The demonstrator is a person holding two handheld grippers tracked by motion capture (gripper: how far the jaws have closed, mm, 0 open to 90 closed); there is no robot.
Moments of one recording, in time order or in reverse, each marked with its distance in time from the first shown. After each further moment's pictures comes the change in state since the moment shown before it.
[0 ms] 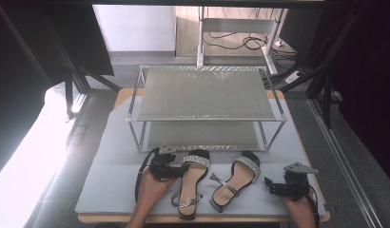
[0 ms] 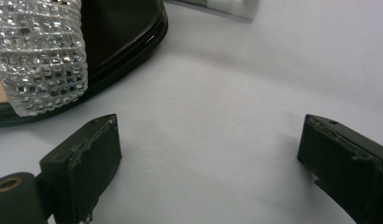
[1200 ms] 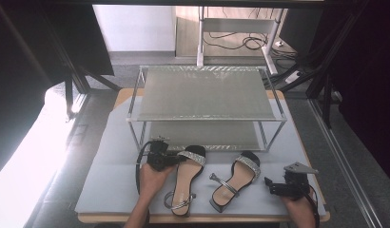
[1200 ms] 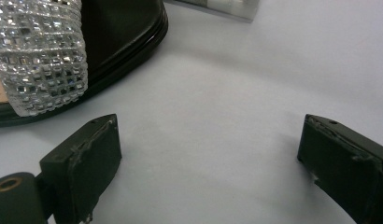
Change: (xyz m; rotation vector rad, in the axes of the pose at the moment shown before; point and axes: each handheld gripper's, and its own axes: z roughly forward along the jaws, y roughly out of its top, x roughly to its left) left arm 0.026 0.019 -0.008 0.003 -0.157 -0.227; right arm 0.000 0.000 0.000 -0.001 0.000 0.000
